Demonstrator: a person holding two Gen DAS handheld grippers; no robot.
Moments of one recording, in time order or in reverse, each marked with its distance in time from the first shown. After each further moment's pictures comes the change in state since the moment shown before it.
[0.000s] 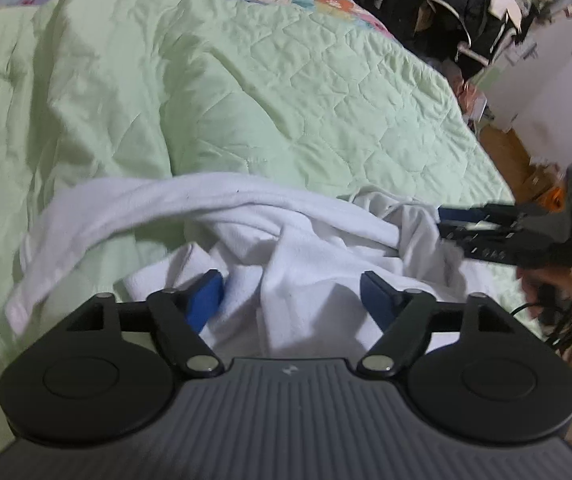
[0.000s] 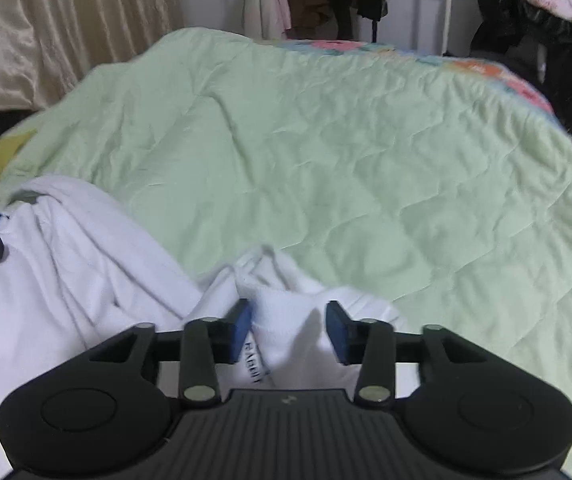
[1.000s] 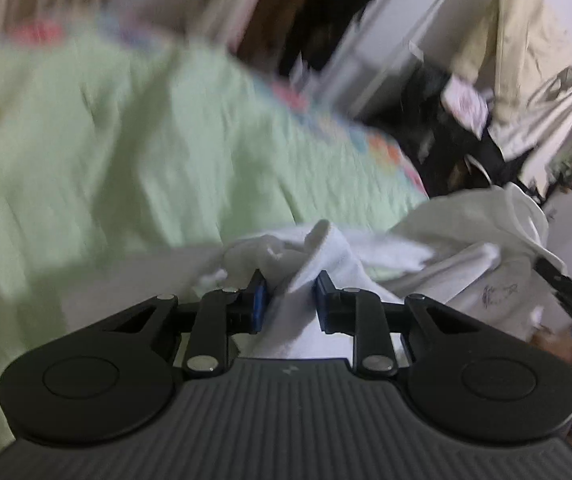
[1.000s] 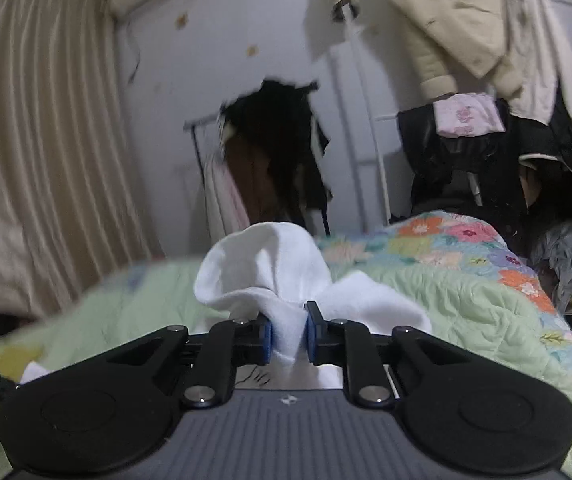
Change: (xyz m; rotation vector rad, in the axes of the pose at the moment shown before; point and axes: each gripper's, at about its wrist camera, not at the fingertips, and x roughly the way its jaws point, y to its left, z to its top) left arm -0.071 0.036 0.016 -0.205 -0.459 0.094; right arm -0.134 -0.018 0.064 0.213 -0.605 -0.050
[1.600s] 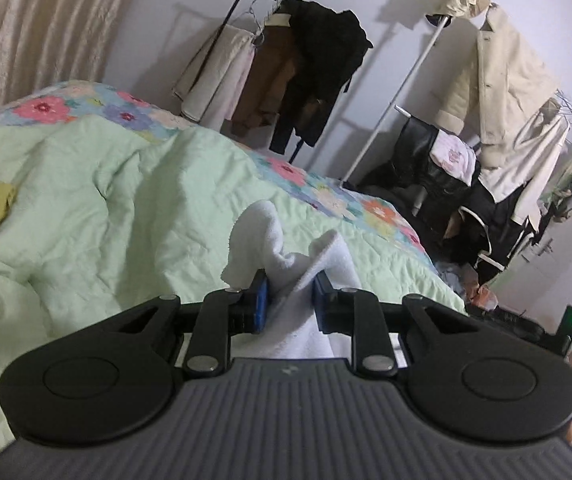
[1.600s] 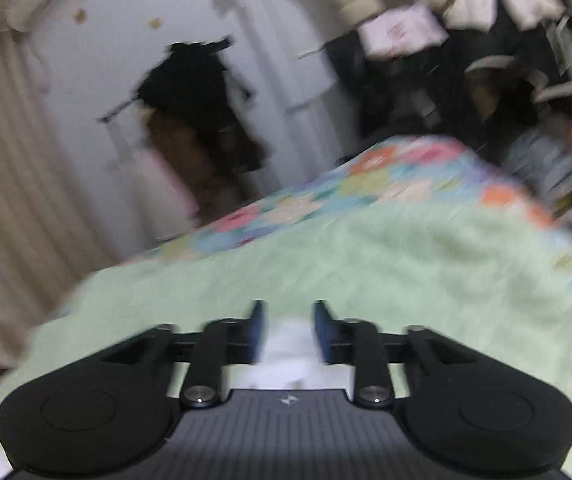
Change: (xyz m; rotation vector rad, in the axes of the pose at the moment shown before) left arm -0.018 0.021 0.021 0.046 -0.136 -0.053; right arm 0.117 -0.057 -0.032 0.198 0.165 -0.031
